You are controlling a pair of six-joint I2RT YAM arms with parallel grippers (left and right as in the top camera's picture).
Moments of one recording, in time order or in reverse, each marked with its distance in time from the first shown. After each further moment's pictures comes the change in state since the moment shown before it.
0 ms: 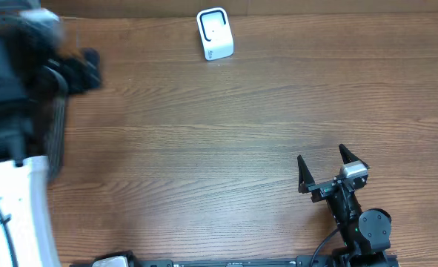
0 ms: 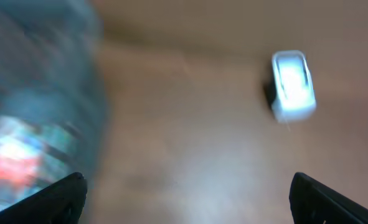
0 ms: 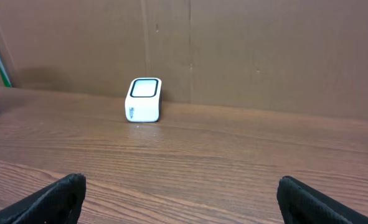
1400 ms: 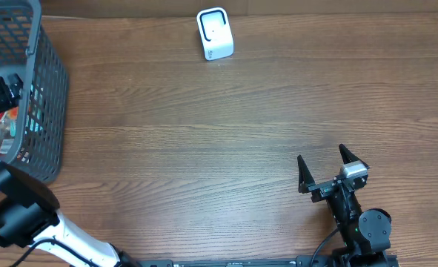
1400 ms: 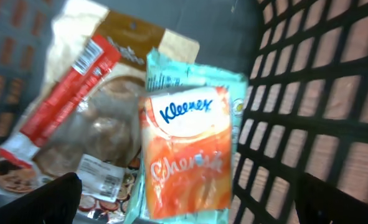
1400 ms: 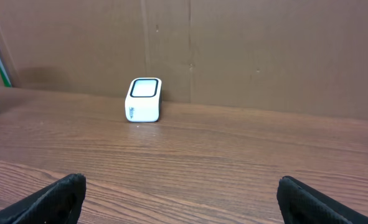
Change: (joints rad) left arm 0.497 0.651 0.205 -0.154 0.150 0.267; right arm 0.000 0.000 0.000 0.000 0.000 0.000
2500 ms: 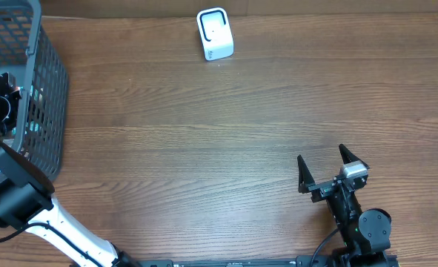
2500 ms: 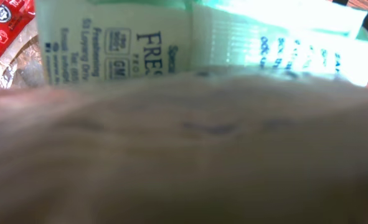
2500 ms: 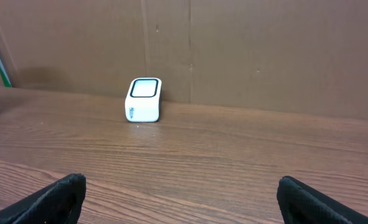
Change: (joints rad) left arm -0.007 0.172 -0.023 -0.013 -0.006 0.015; right arm 0.000 0.000 0.000 0.000 0.000 0.000
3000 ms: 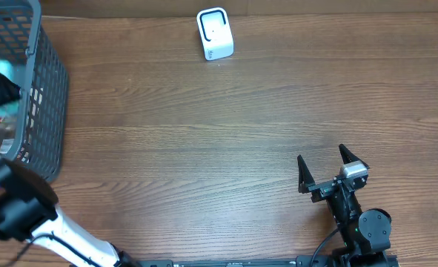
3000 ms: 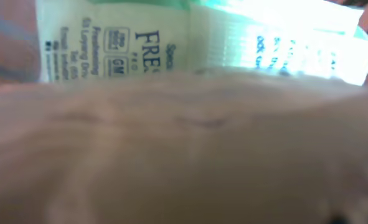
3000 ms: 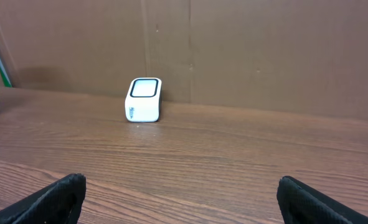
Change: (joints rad) left arm 0.000 -0.137 0.154 -0.027 -0.018 -0.077; right arm 0.000 0.000 0.000 0.000 0.000 0.000
